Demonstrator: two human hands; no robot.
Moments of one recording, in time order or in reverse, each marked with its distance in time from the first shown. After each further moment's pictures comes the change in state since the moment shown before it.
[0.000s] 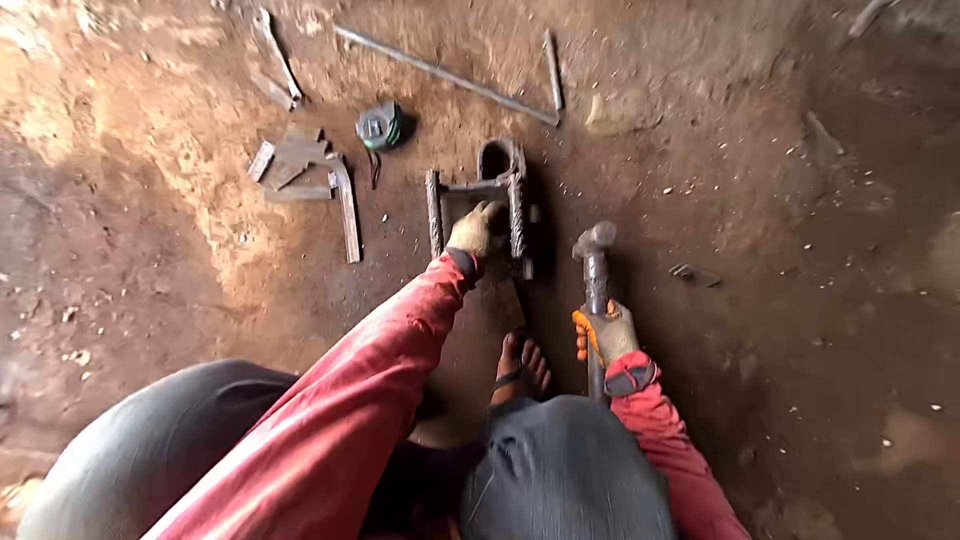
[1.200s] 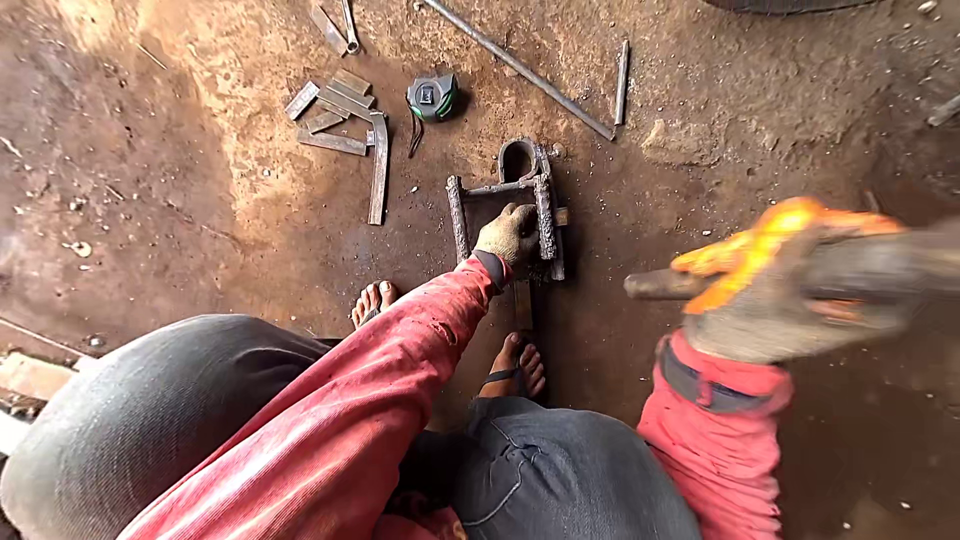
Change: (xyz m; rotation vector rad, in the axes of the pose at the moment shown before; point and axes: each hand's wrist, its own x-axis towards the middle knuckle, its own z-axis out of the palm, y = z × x) left_hand 0.004 -0.027 0.050 -0.206 -0.272 -0.633; right_hand -0.073 -0.153 0.000 0.442 0.332 -1.289
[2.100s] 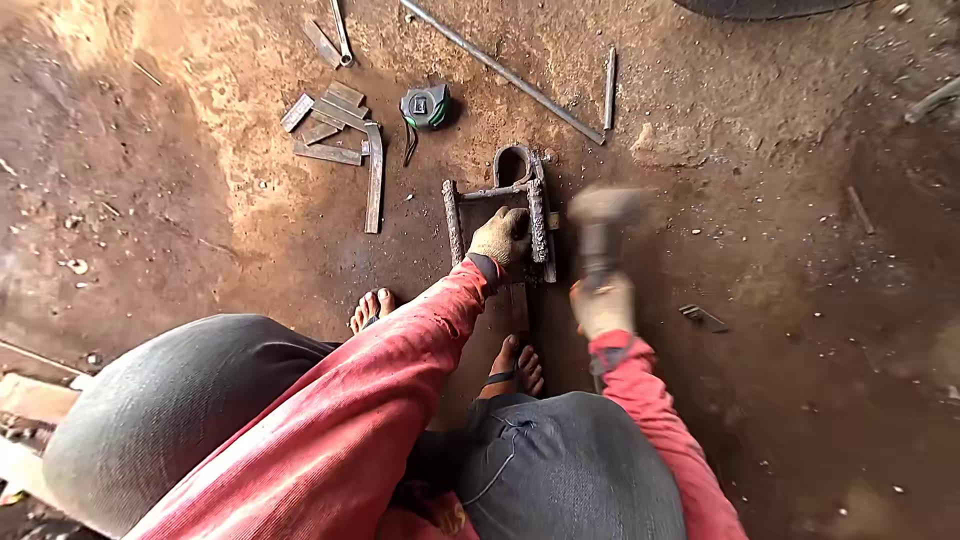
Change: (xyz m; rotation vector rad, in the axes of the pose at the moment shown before) left_hand -0.004 0.006 -0.014 0.022 -0.037 -0.011; right_hand -0.065 0.081 -0.005 -0.672 -0.453 0.739
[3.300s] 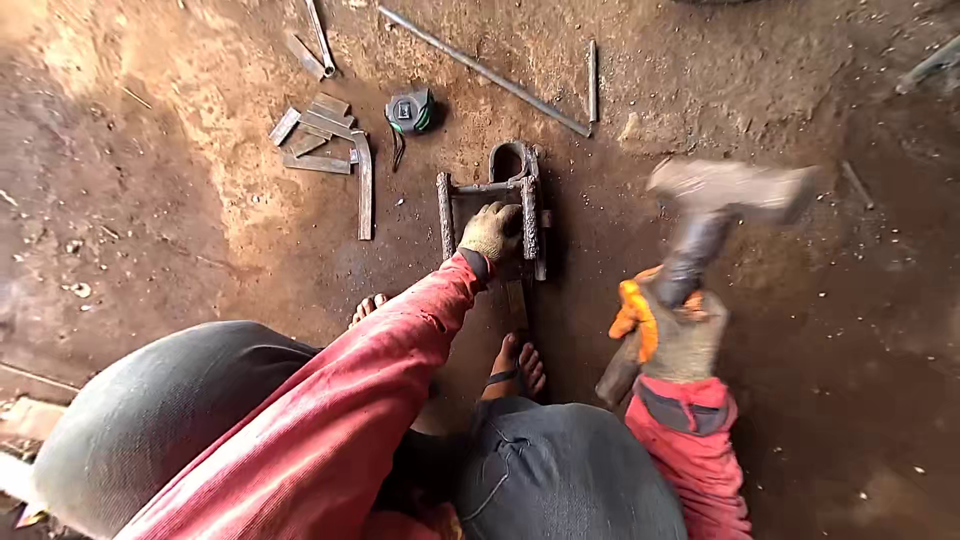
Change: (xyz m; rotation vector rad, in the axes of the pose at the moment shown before) left_hand 0.017 -0.018 0.007 0.131 0.060 0.194; right_hand -0.034 -0.006 -0.062 0.668 0.050 -0.281
